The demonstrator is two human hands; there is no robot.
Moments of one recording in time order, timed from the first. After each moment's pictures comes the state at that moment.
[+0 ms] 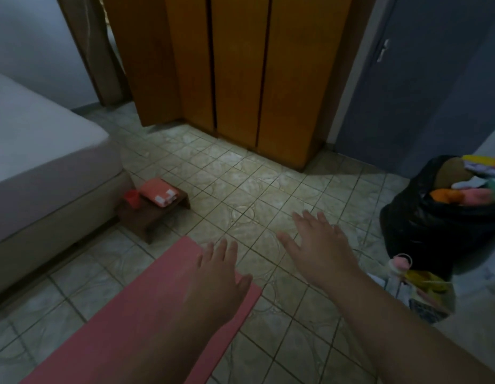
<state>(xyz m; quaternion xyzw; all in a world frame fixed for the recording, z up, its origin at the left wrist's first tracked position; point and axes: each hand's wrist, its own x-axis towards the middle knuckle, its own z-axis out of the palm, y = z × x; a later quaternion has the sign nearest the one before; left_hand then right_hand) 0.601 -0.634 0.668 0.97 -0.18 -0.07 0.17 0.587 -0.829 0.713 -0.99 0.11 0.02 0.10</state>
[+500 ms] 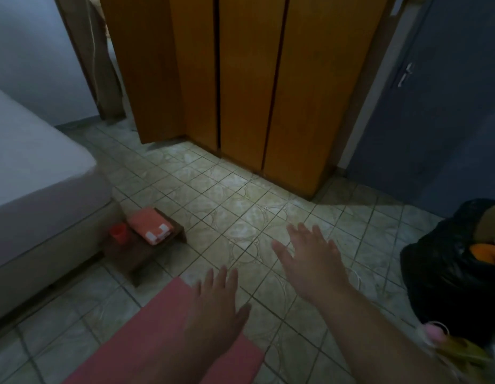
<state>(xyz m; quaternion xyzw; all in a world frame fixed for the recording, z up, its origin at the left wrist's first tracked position) 0.813 -0.681 0.651 0.97 -0.16 -0.12 0.13 0.820 -0.864 0.710 -0.99 0.11 0.01 0.11</state>
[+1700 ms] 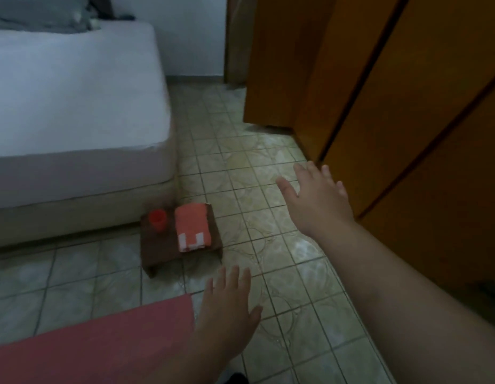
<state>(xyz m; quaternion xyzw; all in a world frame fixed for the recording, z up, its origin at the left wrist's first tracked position) 1.193 -0.742 0.593 0.97 0.11 -0.14 0.16 1.359 -0.833 0.713 -0.98 -0.17 0.02 0.10</state>
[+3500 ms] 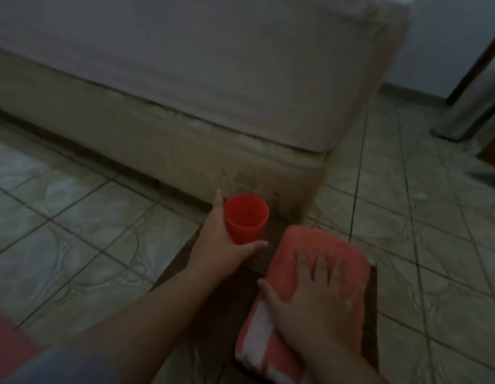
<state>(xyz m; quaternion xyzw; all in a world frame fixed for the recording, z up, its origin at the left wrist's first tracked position) 1.454 -0.315 0.032 0.71 0.47 0.31 0.43 1.561 -0.454 0.042 -0.90 -0.41 0.14 0.04</state>
